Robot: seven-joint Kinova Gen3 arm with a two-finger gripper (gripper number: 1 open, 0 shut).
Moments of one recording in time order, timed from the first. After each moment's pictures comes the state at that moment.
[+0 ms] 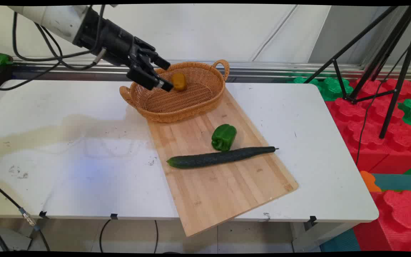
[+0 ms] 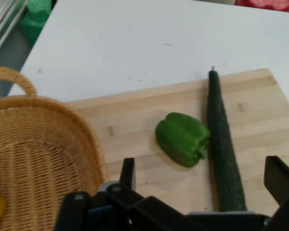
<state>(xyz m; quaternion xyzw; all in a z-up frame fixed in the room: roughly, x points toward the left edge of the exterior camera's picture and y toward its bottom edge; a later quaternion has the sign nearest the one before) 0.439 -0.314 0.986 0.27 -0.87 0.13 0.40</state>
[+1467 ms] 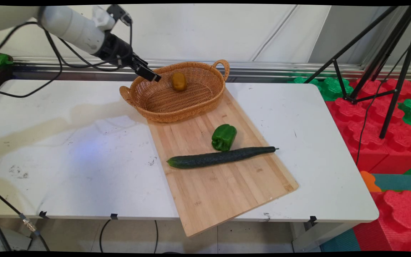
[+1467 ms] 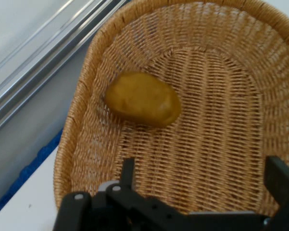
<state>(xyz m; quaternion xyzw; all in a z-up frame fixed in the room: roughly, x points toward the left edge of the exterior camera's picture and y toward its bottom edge) 0.504 -0.395 0.902 0.46 -0.81 0.21 0.30</state>
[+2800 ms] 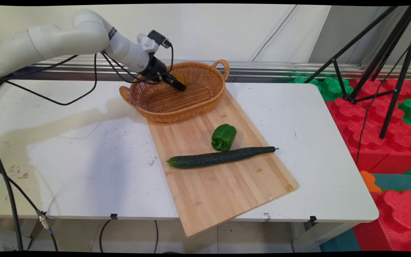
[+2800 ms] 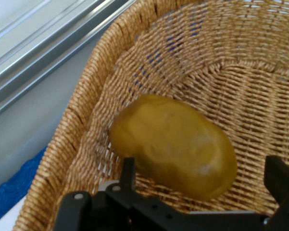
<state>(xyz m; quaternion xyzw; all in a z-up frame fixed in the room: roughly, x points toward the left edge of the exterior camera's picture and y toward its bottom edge) 0.460 -0.494 0.801 0.52 -0.78 0.21 0.29</state>
